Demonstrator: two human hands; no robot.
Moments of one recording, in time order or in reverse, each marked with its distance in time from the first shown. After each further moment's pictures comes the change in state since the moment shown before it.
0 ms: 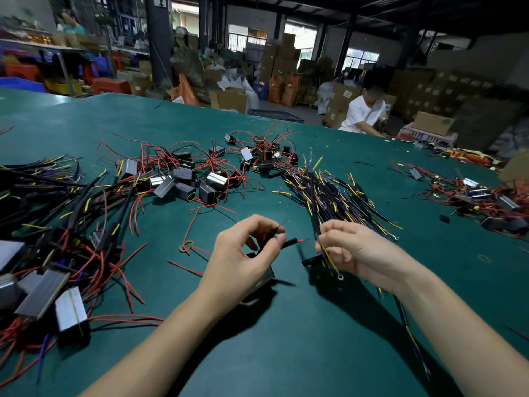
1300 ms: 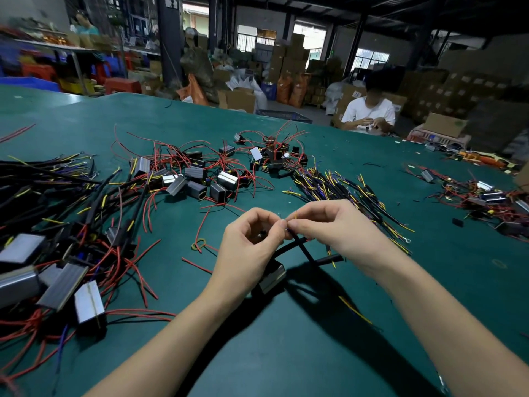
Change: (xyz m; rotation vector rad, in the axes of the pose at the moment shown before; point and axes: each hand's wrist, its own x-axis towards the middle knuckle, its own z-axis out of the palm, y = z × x) left_hand 0.006 -0.006 0.004 -0.384 0.064 -0.178; right_hand -0.001 -0.025 0.046 -0.354 -0.056 -0.396
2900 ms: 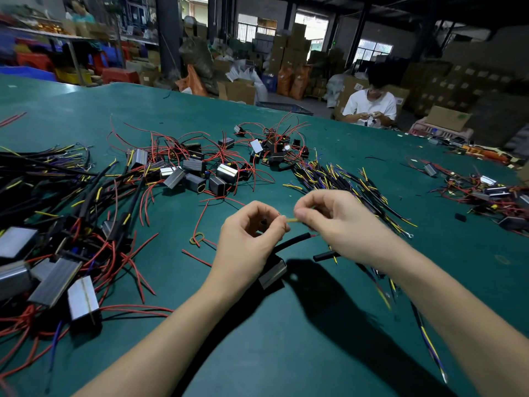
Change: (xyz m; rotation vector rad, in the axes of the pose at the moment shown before) left_hand 0.002 -0.002 0.001 0.128 0.046 -0.017; right_hand 0.003 -0.003 -0.001 -0.356 0.033 -0.075
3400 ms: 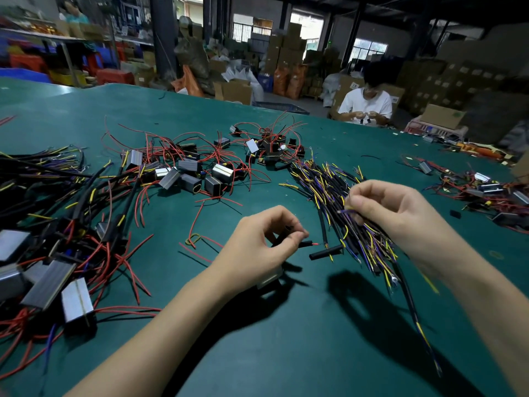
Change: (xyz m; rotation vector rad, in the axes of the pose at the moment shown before) left_hand 0.002 0.008 0.000 0.248 -0.326 0.081; right_hand -0.032 0.020 -0.046 0.294 0.148 0.018
